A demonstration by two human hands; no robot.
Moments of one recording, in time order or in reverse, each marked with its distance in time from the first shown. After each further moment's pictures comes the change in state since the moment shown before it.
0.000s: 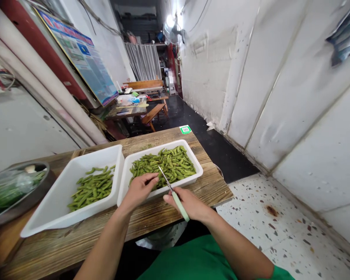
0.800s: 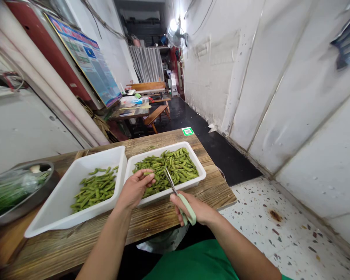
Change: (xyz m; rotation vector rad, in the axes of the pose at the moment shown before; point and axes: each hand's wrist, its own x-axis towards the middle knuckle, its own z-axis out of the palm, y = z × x) left_hand 0.005 -0.003 -0.008 -0.578 0.132 -0.269; right_hand 0.003 0.009 0.003 0.273 -0.123 0.071
